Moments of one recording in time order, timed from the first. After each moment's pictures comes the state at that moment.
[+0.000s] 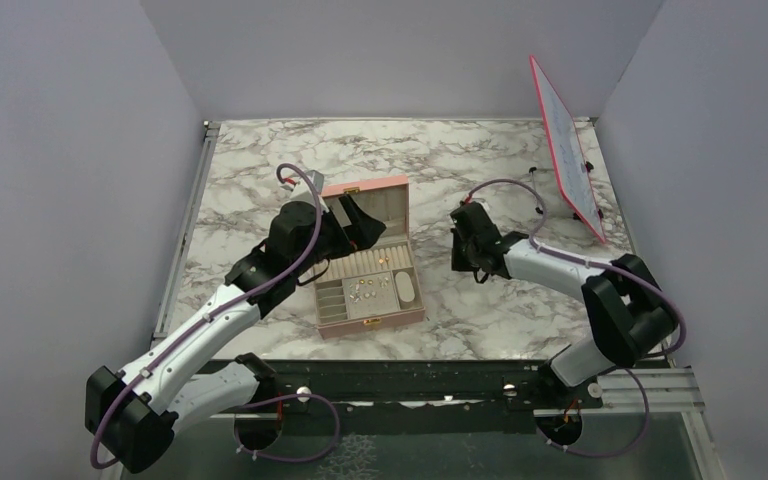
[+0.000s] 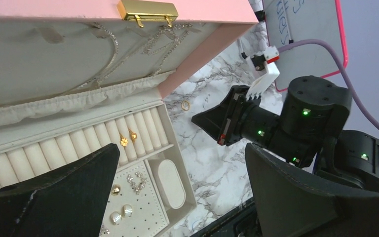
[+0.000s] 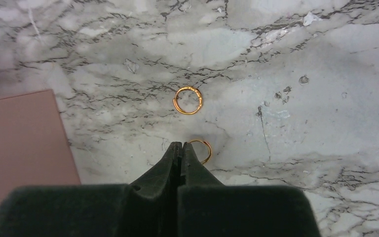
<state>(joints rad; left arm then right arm) -0.63 0.97 0.80 -0.20 -0.03 -0.80 0.58 1.56 0.82 -0.23 0.20 0.50</state>
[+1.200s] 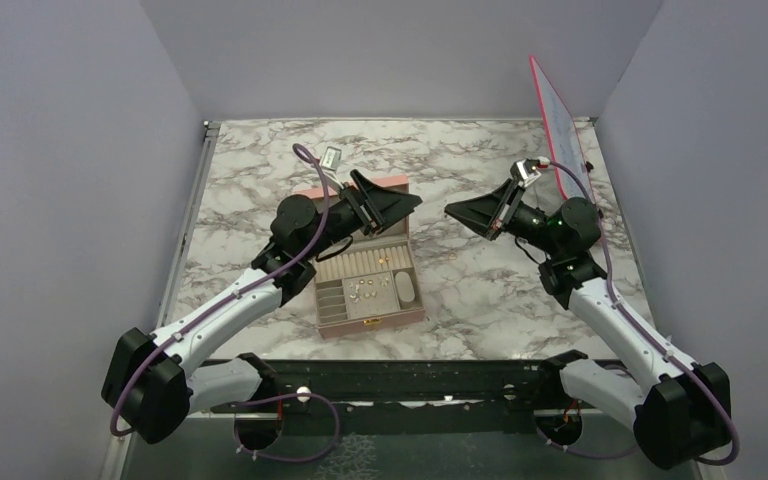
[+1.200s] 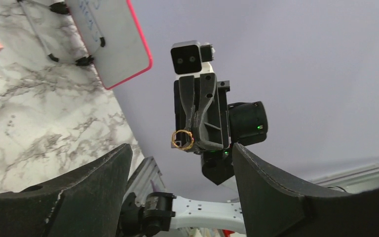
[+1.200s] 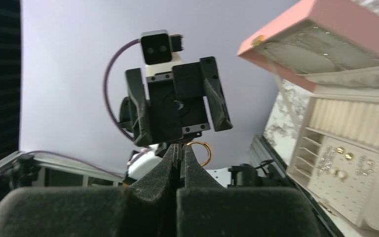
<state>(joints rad) -0.64 1.14 0.78 0.48 0.35 -1.21 0.31 1.02 0.66 0.51 -0.74 1.41</state>
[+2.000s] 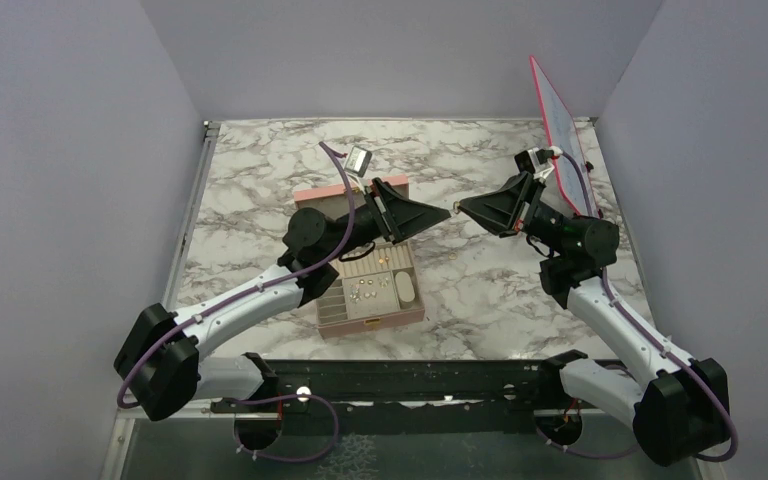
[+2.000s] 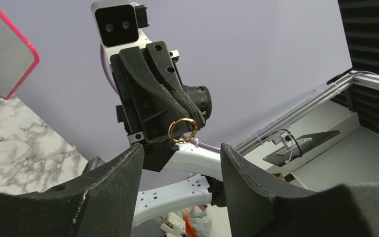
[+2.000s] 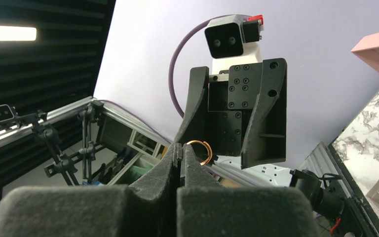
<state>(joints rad) -0.79 1.24 0.81 0.87 0.42 -1.27 0.31 1.03 0.64 1.04 -0.80 1.76</state>
